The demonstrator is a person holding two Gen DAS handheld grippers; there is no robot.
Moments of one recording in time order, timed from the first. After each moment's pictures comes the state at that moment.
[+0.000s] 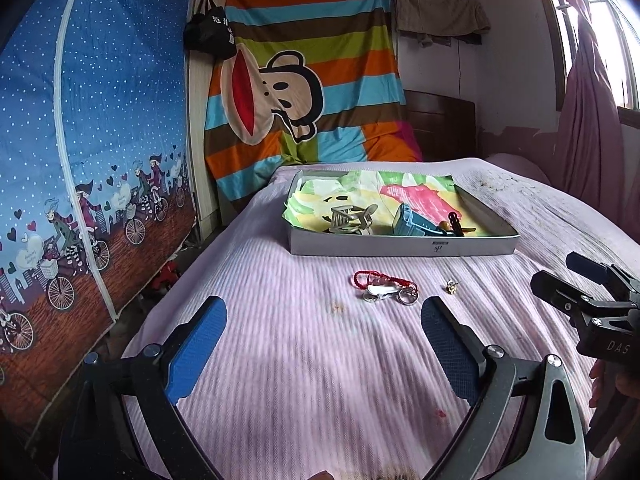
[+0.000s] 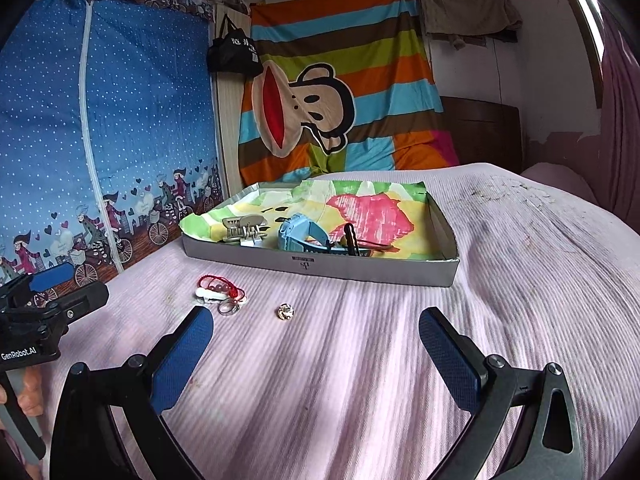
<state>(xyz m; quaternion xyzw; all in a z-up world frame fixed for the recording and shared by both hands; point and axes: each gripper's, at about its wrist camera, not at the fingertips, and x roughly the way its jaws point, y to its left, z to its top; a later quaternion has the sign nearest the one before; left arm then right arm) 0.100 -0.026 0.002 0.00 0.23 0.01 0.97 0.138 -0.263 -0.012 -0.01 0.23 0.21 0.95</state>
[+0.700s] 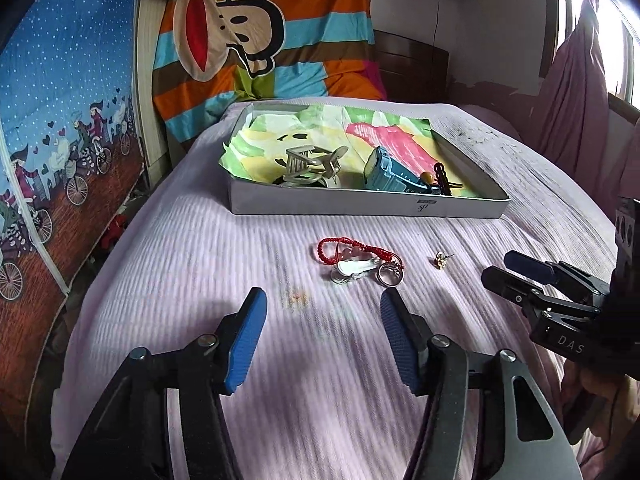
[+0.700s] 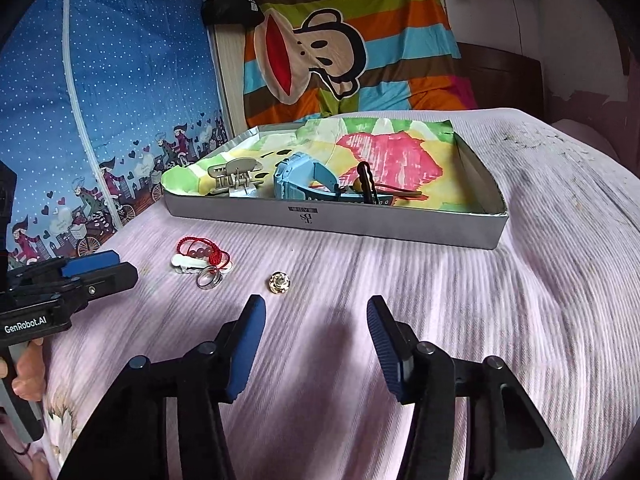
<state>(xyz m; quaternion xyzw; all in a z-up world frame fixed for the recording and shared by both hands) 0.174 -0.021 -0.026 -0.03 0.35 -0.08 0.93 0.194 -0.248 -0.040 -0.01 0.32 0.24 0.92</state>
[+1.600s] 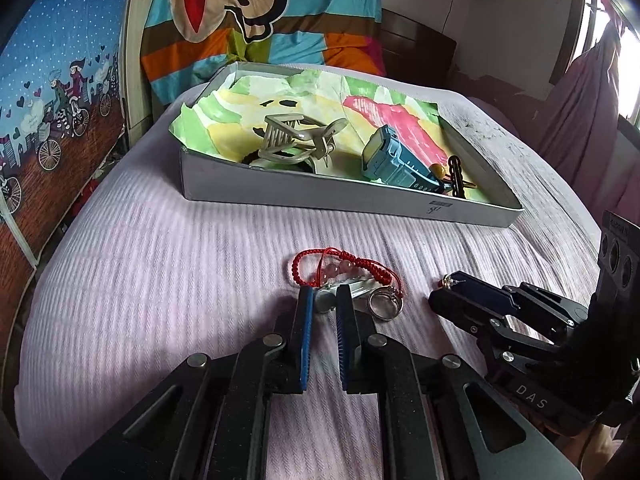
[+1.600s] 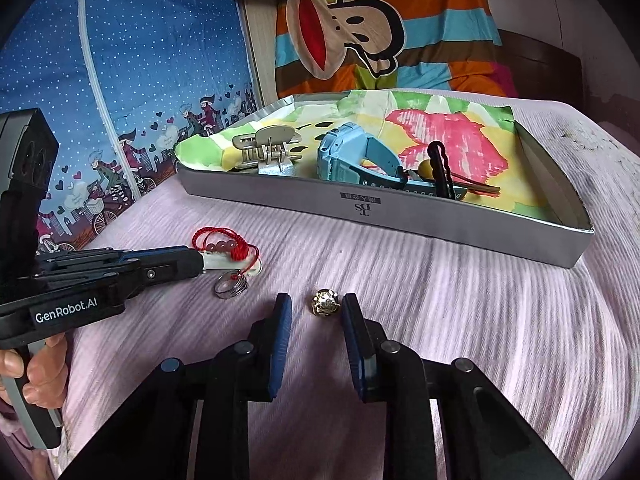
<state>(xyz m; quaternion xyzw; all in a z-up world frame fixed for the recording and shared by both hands) 0.224 -0.023 -0.042 -0.08 0.39 -0.10 0.91 0.215 -0.207 -0.055 -0.05 0.35 0.29 0.89</state>
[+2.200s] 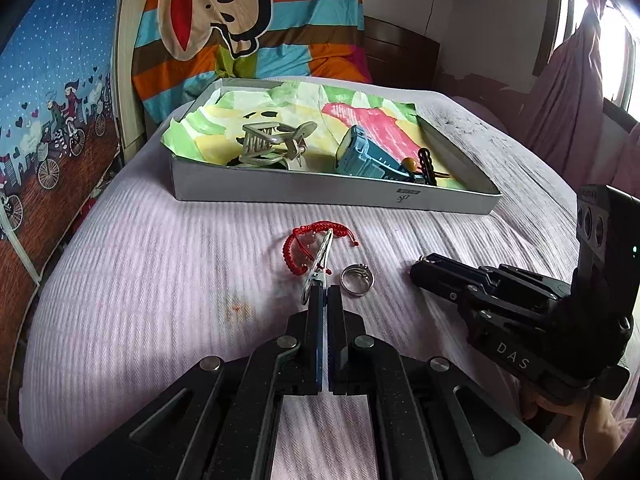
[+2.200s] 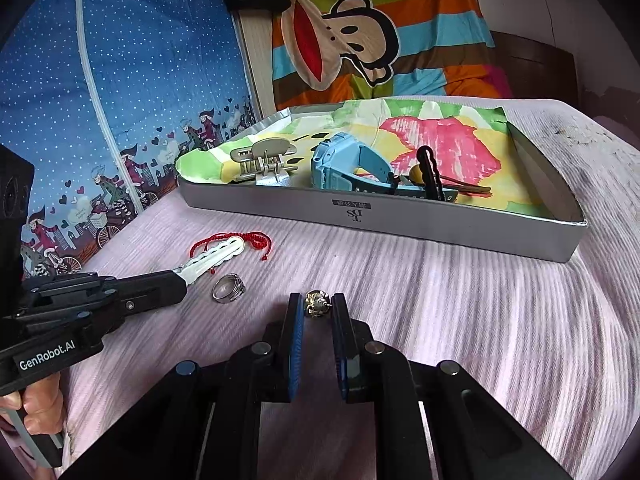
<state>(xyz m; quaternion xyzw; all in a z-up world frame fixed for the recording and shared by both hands) 0.201 -0.044 -0.036 -0.05 0.36 -0.11 0.92 0.214 -0.219 -0.052 -0.01 0.33 0.29 0.90</state>
